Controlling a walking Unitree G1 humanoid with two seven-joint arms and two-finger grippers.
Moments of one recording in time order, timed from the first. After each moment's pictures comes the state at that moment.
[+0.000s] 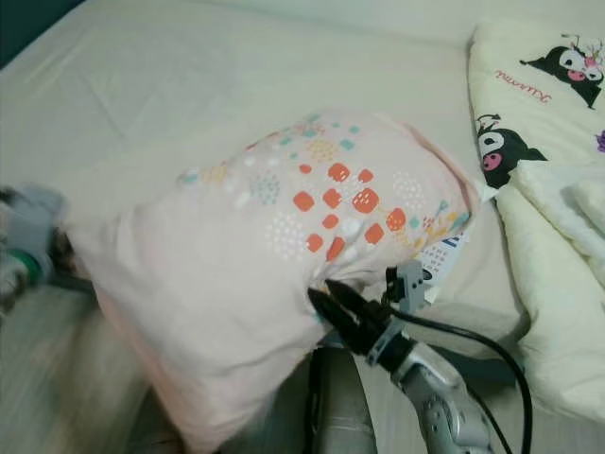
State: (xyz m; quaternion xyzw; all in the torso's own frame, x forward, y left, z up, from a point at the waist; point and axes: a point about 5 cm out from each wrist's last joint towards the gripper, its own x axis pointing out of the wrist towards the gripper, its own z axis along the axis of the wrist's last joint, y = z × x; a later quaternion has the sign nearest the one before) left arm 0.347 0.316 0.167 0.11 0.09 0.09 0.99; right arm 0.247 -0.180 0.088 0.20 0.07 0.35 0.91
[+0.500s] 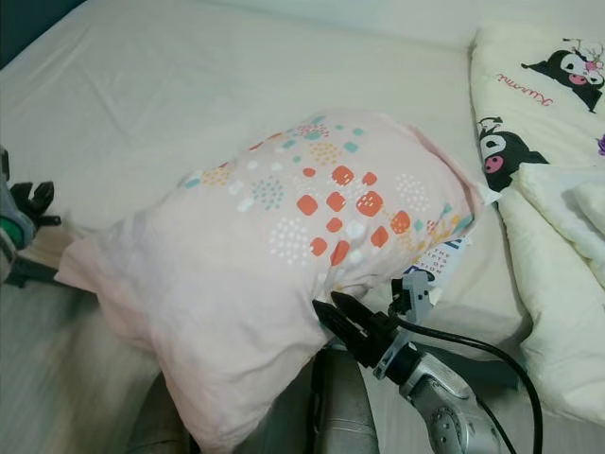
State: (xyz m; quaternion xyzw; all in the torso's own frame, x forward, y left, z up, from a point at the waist) left arm 0.368 0.293 0.178 0.04 0.01 0.06 1.00; right arm 0.233 -0.188 0.078 0.22 0.10 0.35 0.91
